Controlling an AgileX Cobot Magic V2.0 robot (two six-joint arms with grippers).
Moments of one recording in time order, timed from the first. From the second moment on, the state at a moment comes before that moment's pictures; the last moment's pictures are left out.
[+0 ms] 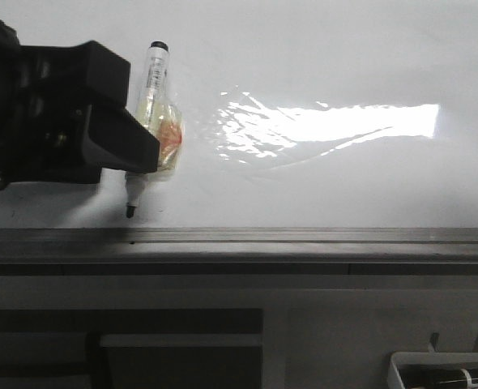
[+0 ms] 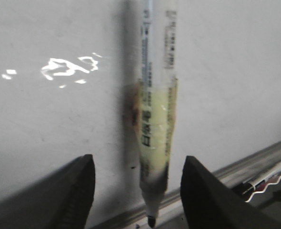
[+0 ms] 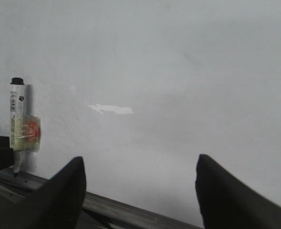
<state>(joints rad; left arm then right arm) -0.81 1.21 -0.53 -0.83 -0.10 0.34 0.42 0.64 -0.55 0.11 0.34 0.16</state>
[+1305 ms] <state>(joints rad) -1.08 1.08 -0.71 -0.13 0.45 0.77 1.05 0.91 -0.67 0.14 0.36 -0.23</state>
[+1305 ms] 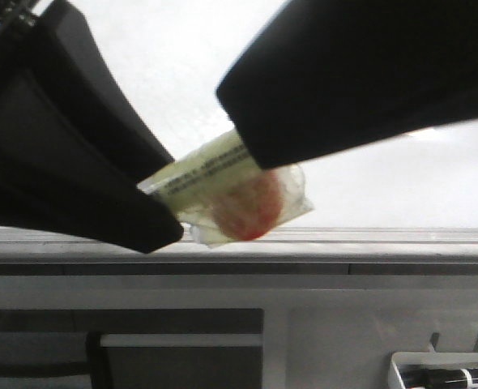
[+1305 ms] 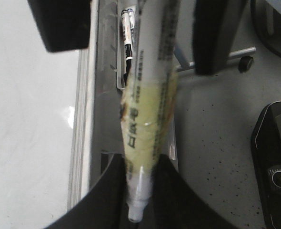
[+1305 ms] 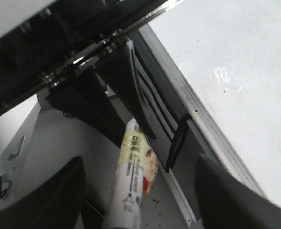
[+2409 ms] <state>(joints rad) -1.06 0.92 -0.71 -0.19 0.38 0.61 1.04 1.01 -0.68 0.14 0.36 -0.24</state>
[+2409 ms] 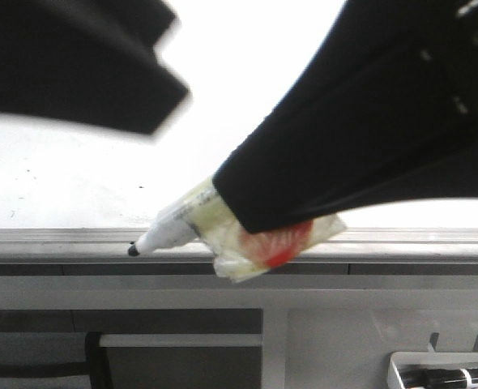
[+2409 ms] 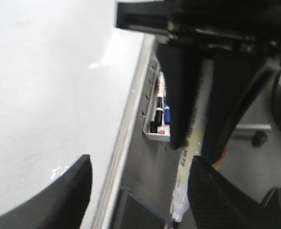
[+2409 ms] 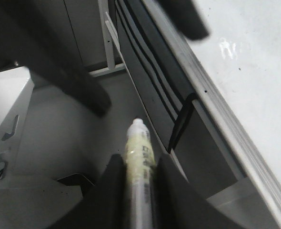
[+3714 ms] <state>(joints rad) -0.50 0.25 -0.42 -0.26 0.32 0.11 0.65 1.15 -0.89 0.10 0.39 -0.19</state>
